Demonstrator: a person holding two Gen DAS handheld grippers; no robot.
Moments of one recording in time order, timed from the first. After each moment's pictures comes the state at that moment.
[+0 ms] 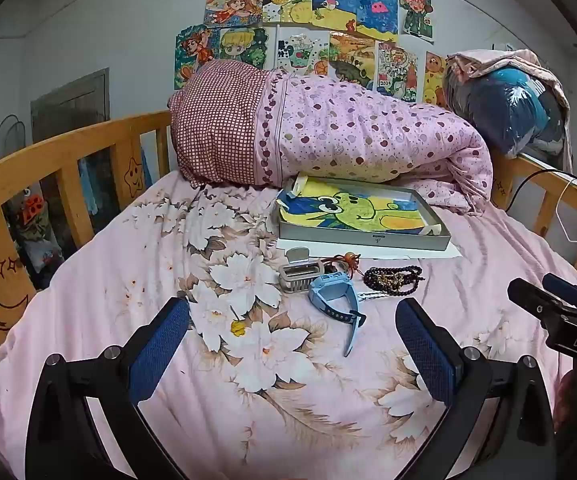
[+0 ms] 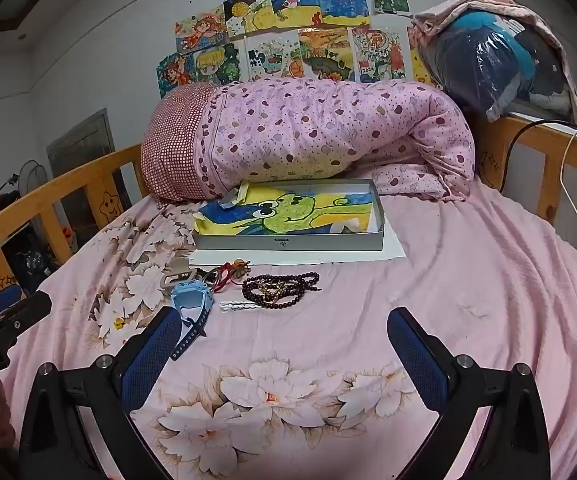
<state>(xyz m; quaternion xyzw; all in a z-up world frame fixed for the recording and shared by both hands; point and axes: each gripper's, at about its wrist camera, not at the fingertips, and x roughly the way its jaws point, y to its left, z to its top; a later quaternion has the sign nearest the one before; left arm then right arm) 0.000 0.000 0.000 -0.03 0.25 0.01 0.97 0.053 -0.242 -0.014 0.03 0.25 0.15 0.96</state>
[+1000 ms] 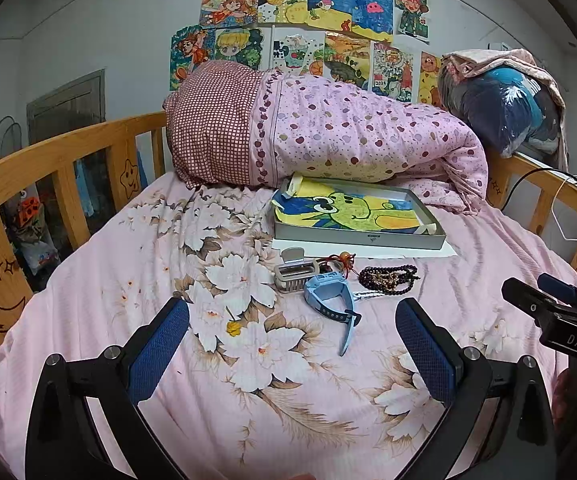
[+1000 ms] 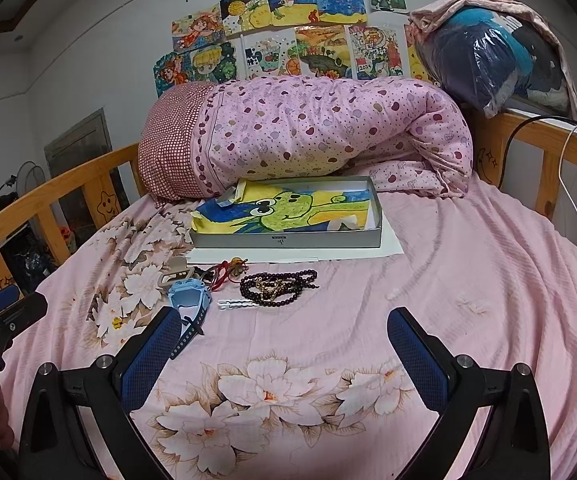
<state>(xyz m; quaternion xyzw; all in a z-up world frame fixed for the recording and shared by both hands) -0.003 -0.007 0.003 -0.03 0.25 0.00 0.97 0.055 -0.242 -0.015 0.03 0.25 0.15 0.96</state>
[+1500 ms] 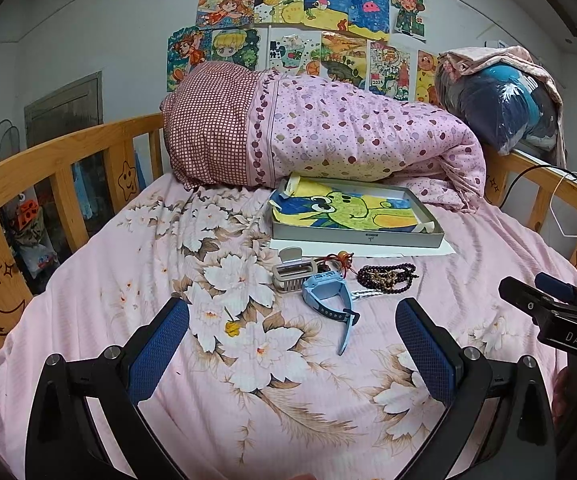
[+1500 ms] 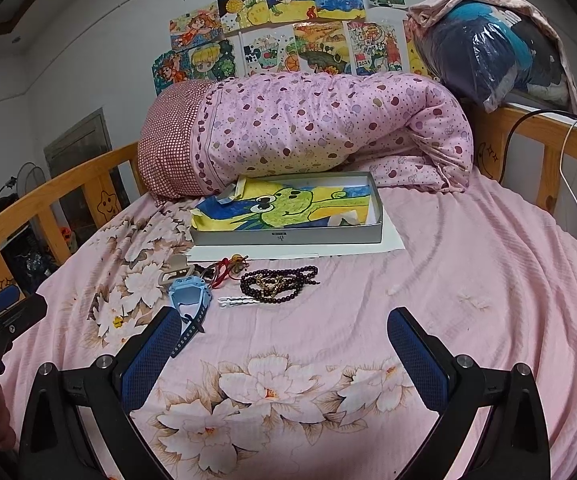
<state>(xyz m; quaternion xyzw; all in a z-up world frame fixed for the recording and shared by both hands) -0.004 -0.008 0.002 -0.03 0.25 0.00 0.97 0.056 -0.246 -0.019 0.03 0.26 0.16 0.95</state>
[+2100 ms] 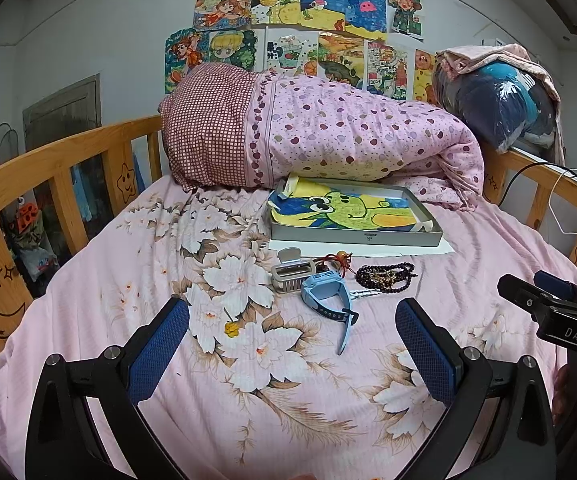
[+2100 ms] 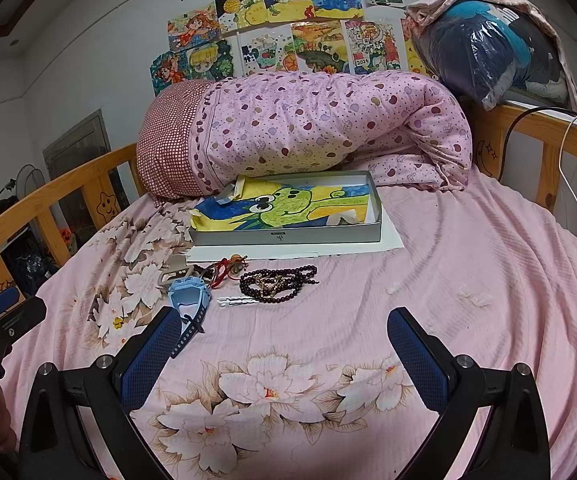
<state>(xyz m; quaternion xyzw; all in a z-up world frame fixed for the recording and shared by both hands) -0.004 -0.009 0.002 -0.02 0.25 0.00 0.97 0.057 -0.246 -0.018 0.03 0.26 0.16 0.95</state>
